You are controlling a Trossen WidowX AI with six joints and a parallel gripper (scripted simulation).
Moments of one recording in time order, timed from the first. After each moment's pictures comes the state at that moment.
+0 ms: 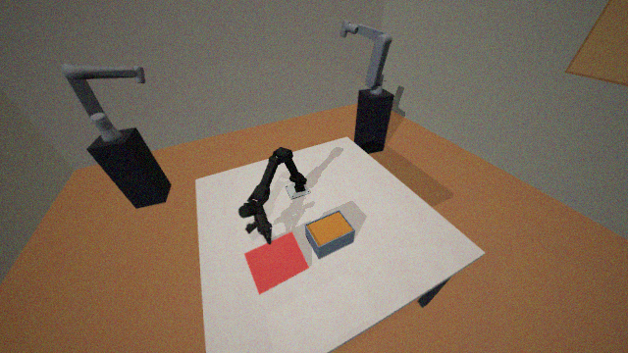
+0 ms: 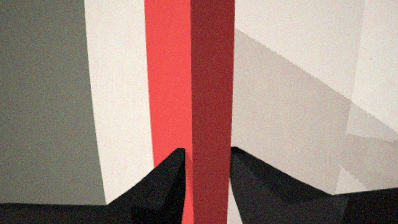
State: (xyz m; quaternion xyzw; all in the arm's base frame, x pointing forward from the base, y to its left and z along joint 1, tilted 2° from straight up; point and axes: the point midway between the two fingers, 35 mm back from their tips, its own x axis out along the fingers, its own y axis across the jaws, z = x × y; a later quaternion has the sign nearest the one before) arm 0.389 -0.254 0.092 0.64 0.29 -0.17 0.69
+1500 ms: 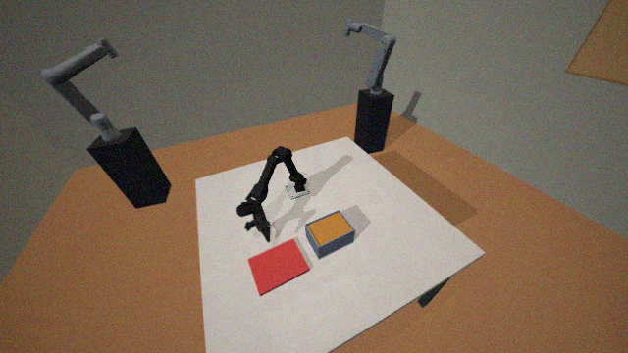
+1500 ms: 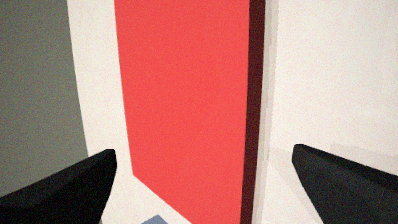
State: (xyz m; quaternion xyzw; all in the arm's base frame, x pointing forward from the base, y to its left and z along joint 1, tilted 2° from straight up) arm 0.363 -0.260 0.081 0.64 0.29 -0.18 0.69
